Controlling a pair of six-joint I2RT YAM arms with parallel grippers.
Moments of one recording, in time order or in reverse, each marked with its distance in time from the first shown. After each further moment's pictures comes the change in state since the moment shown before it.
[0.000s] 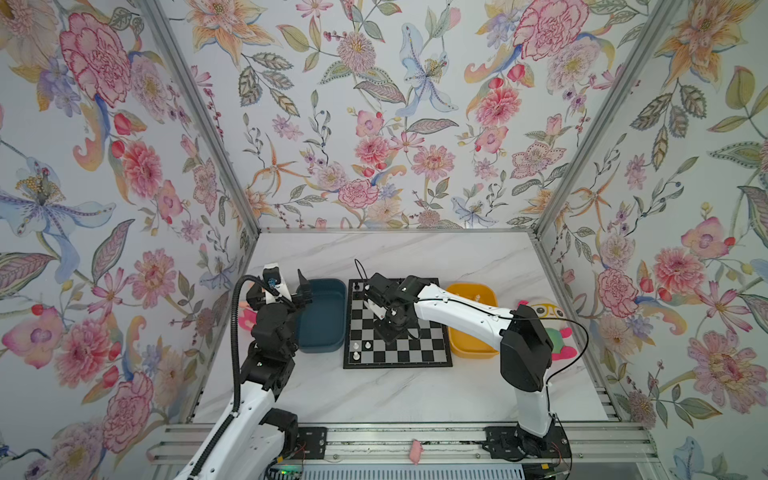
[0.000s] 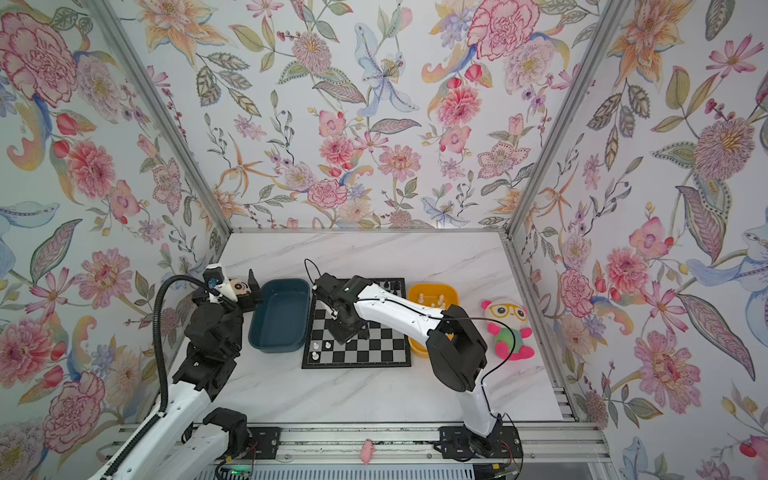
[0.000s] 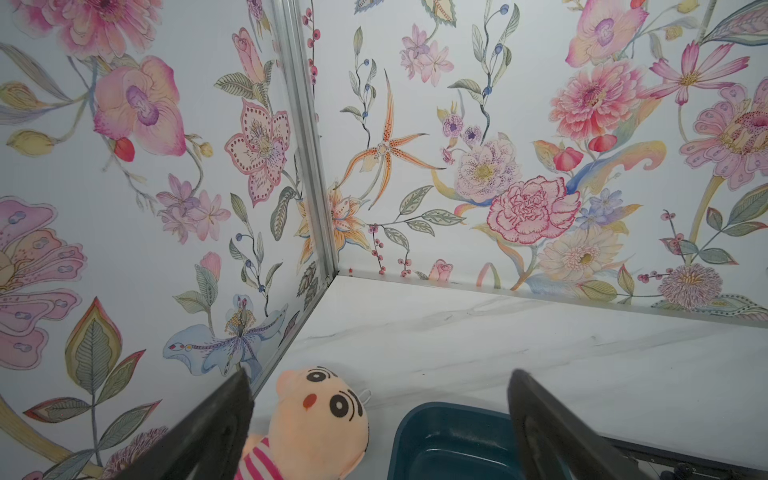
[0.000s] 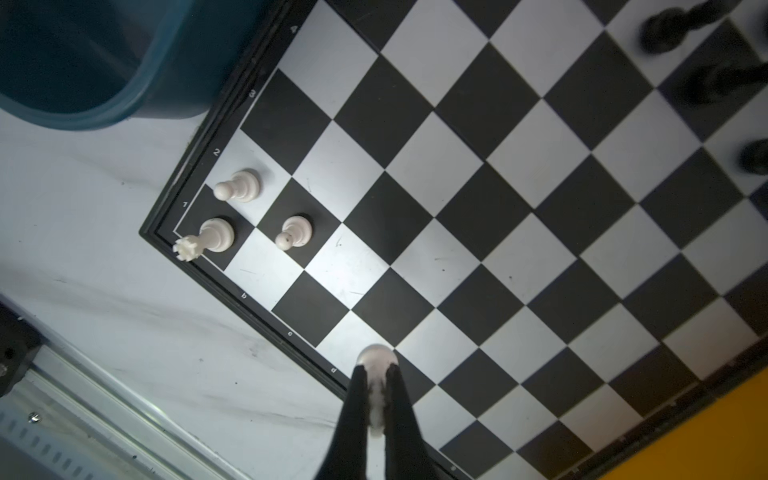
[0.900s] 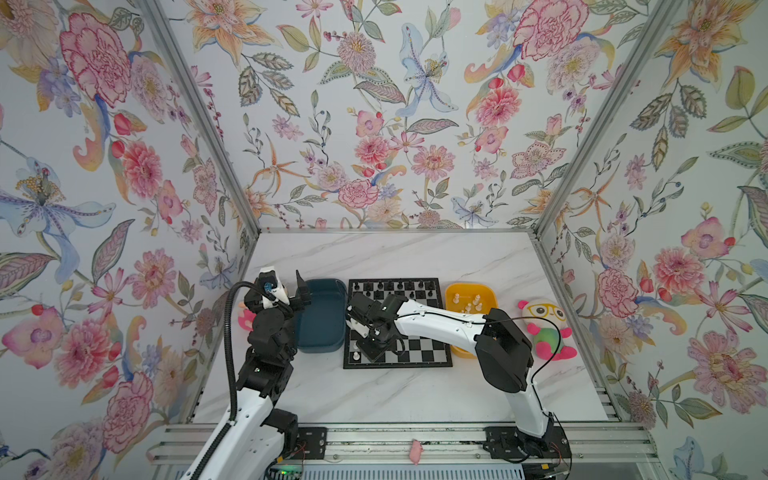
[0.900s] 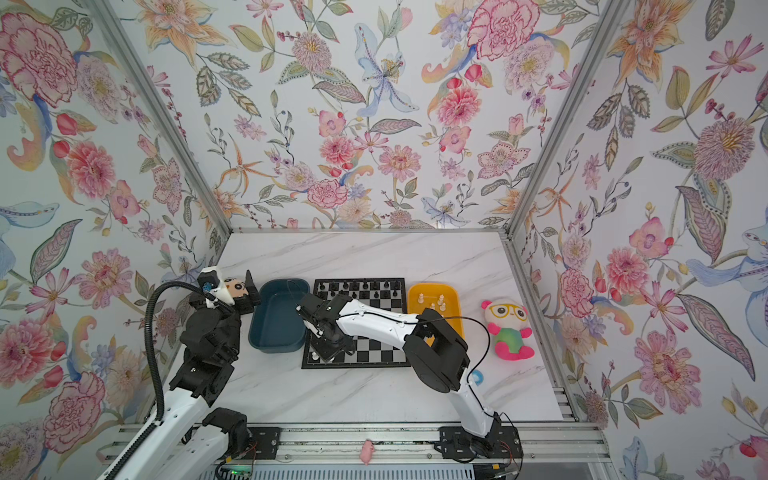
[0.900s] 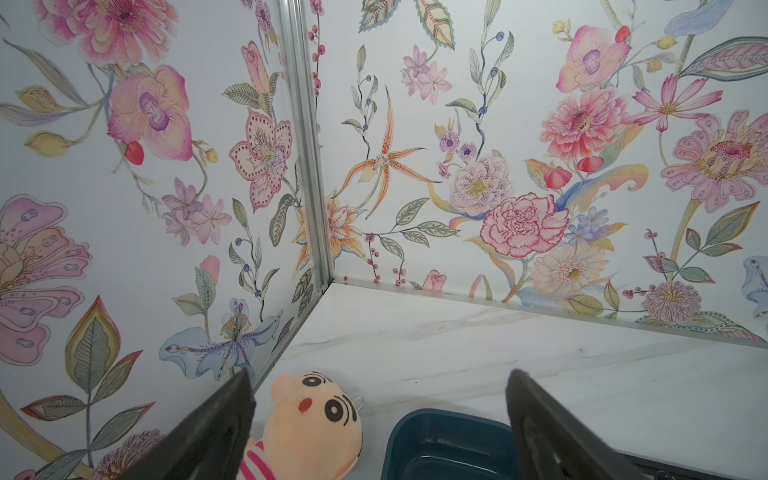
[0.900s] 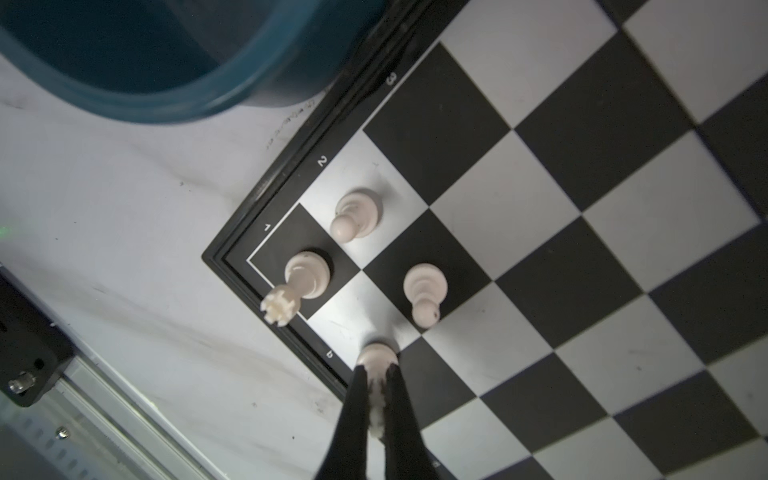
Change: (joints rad) left arm -0.006 -0.047 -0.014 0.000 0.003 -0.019; right arm 0.087 0.107 -0.011 0.121 -0.080 0.030
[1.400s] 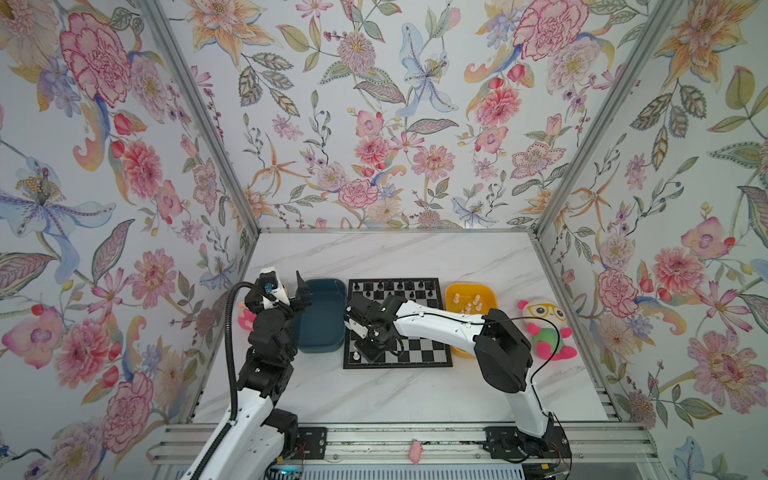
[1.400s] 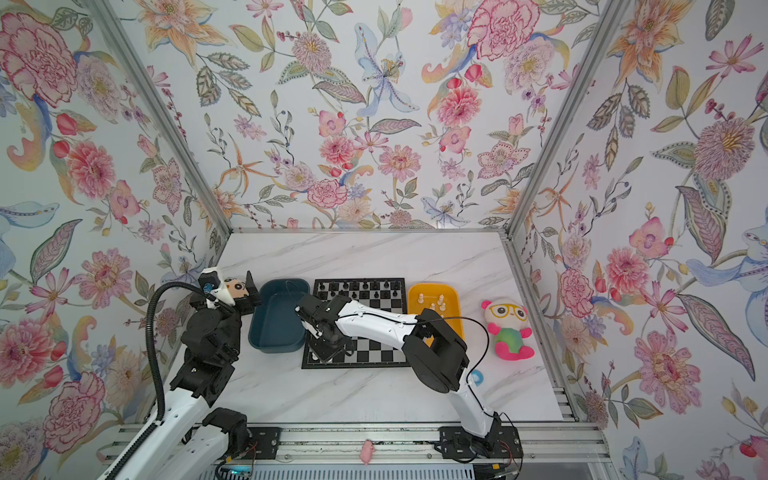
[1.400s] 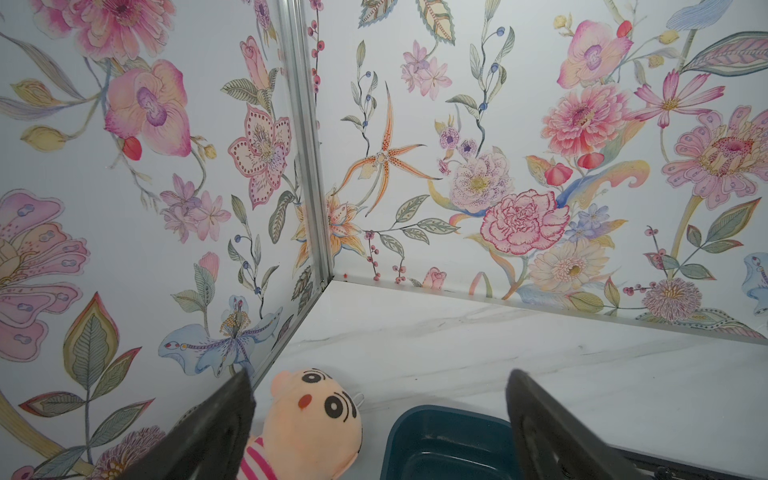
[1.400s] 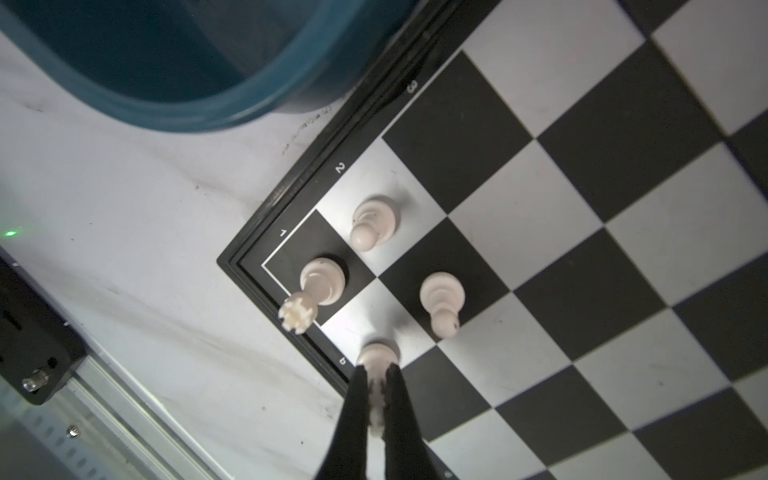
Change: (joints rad) left arm 0.000 0.000 -0.009 0.000 0.000 -0.003; right arm 0.006 0.005 0.001 0.012 -0.016 0.000
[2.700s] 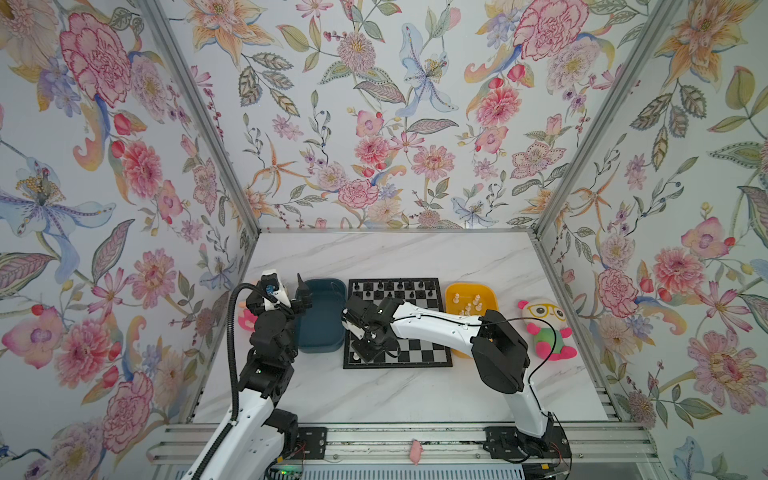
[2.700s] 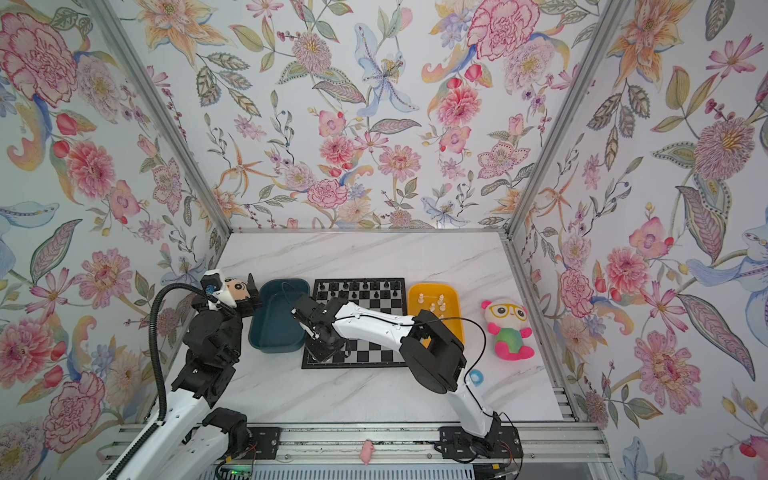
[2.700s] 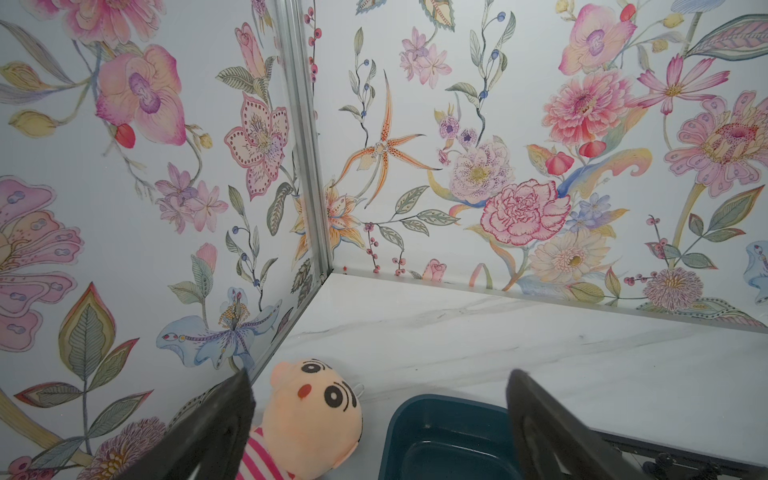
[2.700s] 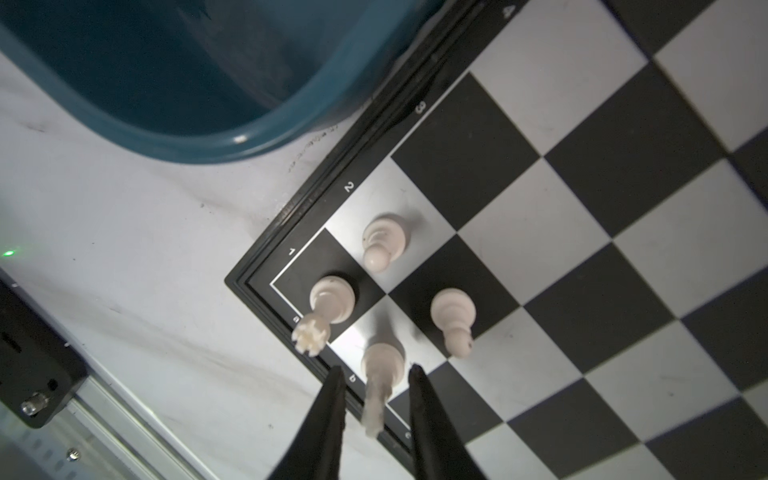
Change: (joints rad) left arm 0.000 -0.006 -0.021 0.000 0.003 -0.003; right arm 0.015 0.014 0.020 0.010 0.027 0.033
